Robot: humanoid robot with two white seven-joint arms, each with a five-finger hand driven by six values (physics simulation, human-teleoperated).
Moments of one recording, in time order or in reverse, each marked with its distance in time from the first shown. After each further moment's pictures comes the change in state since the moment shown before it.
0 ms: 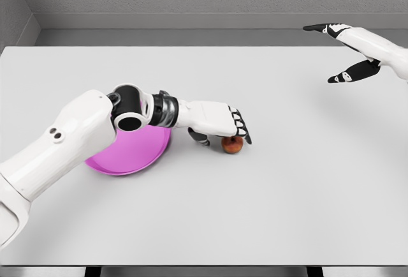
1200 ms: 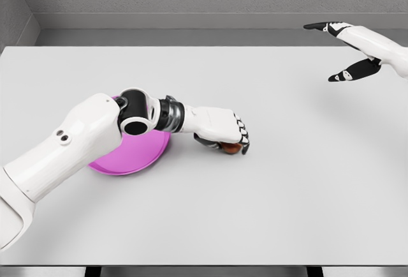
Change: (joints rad) left arm 0.000 -0.013 -0.029 0.001 -0.002 0.000 0.000; right arm -0.005 -0.001 0.000 -0.002 0.000 0.000 0.000
